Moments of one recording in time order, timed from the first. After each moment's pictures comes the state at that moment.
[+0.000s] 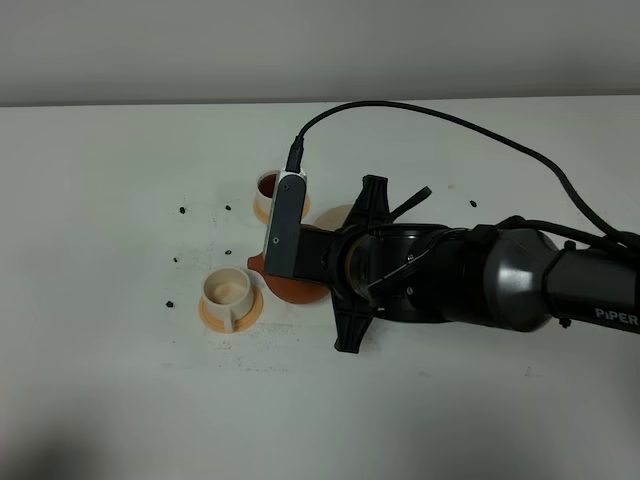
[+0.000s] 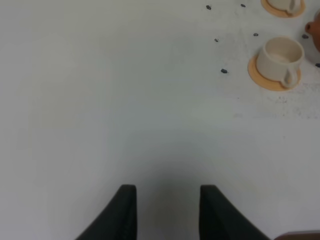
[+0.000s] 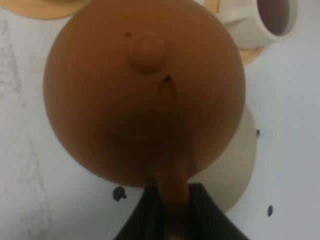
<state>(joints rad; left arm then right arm) -0.02 -0.01 -0.46 -0.07 1.06 0.07 0.79 1.90 -1.14 -0.90 0.45 0.17</state>
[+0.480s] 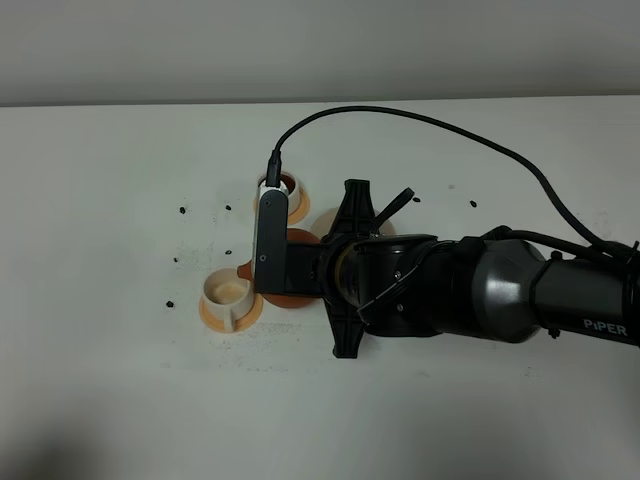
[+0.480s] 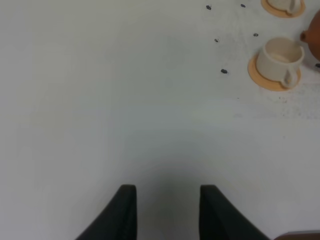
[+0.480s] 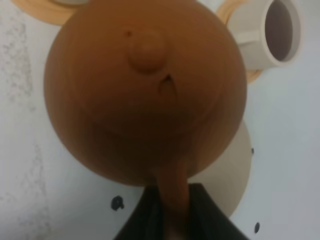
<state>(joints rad) -0.02 -0.01 -0.46 -0.07 1.06 0.07 0.82 1.91 -1.14 -0.98 0.45 0.17</state>
